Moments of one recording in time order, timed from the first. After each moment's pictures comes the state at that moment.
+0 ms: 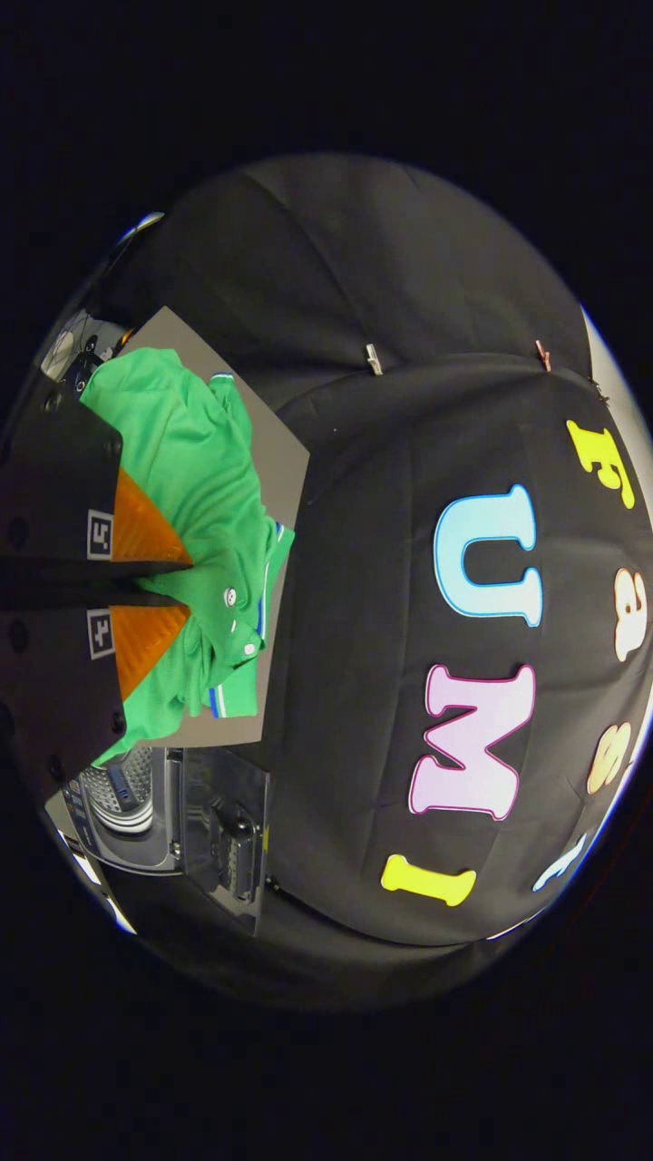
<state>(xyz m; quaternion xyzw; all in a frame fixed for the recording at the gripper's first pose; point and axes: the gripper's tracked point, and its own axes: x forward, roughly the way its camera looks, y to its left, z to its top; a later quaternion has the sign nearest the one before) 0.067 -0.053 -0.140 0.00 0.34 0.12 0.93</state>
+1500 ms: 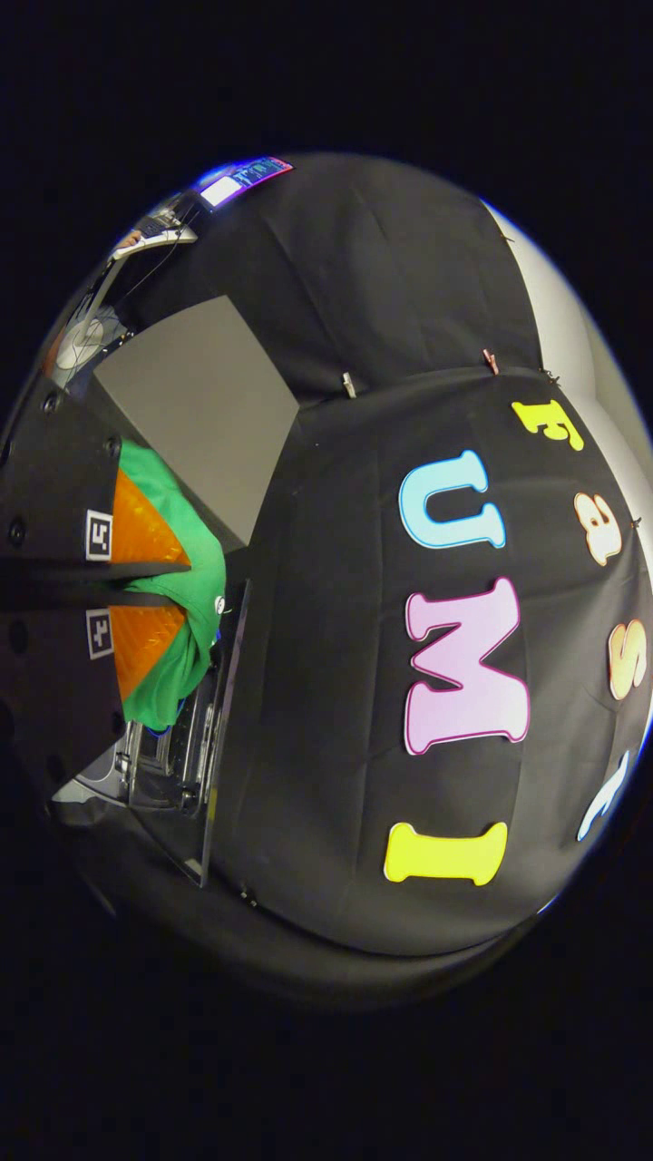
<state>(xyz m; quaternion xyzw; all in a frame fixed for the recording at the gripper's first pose) 0.120 -0.336 -0.140 0.03 0.32 0.22 0.92</state>
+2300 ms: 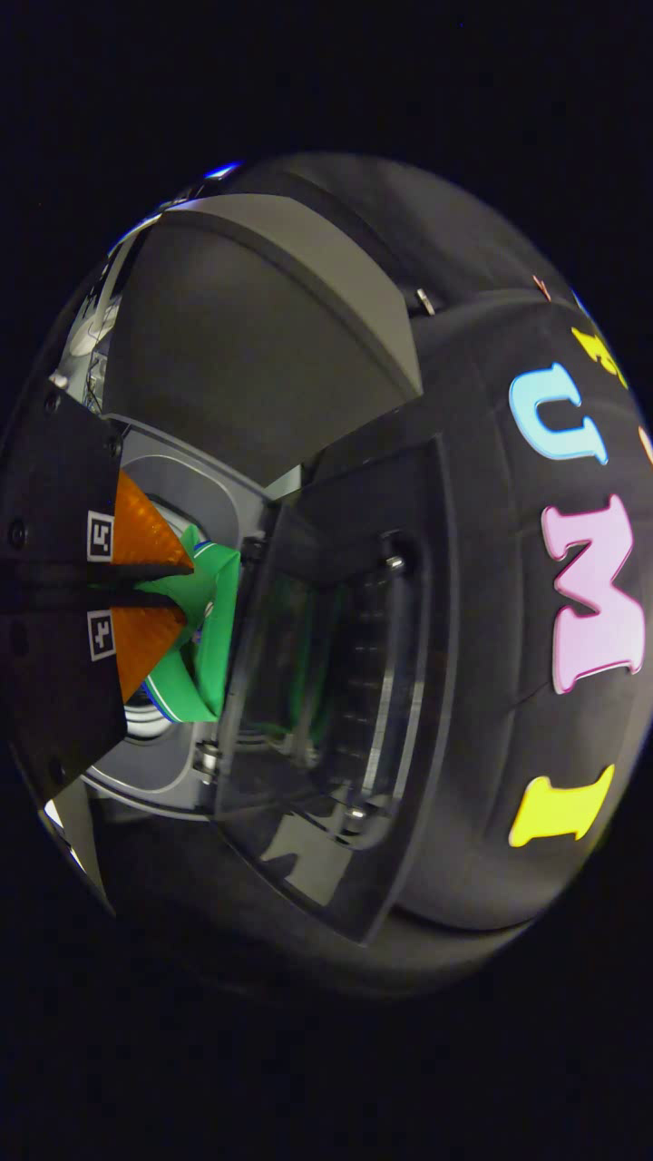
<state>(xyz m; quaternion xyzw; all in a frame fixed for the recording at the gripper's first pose) 0.090 -0.396 -0.338 0.02 0.49 0.11 0.87</state>
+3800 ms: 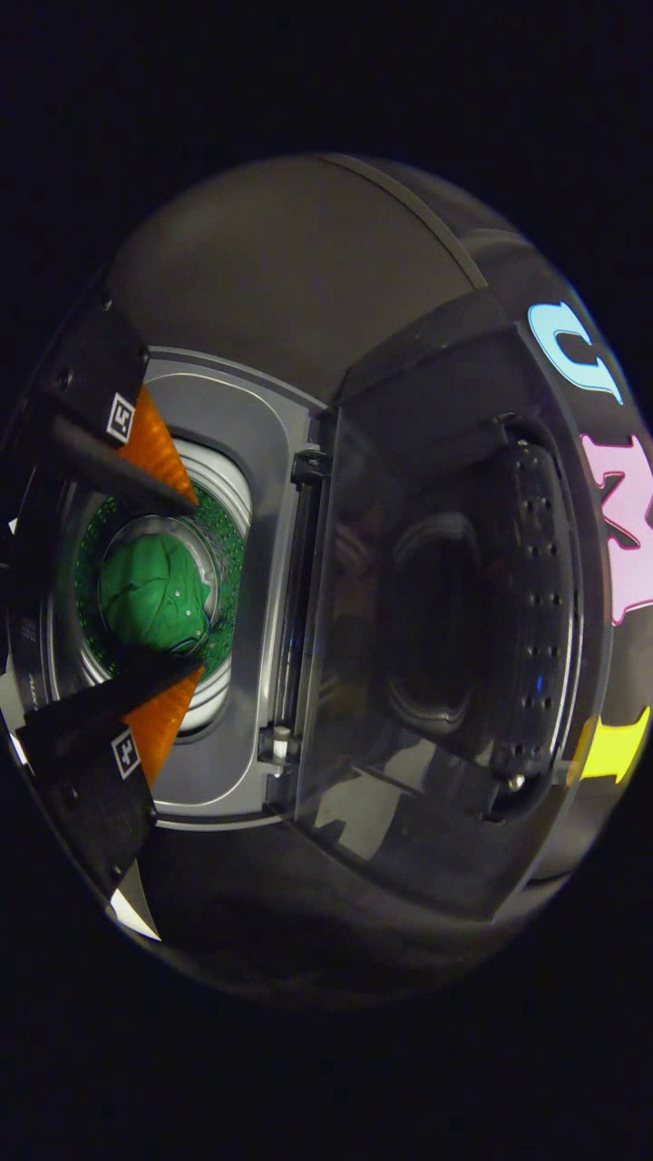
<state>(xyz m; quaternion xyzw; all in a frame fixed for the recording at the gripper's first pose) 0.078 -0.433 -0.402 0.00 0.50 0.02 0.87</state>
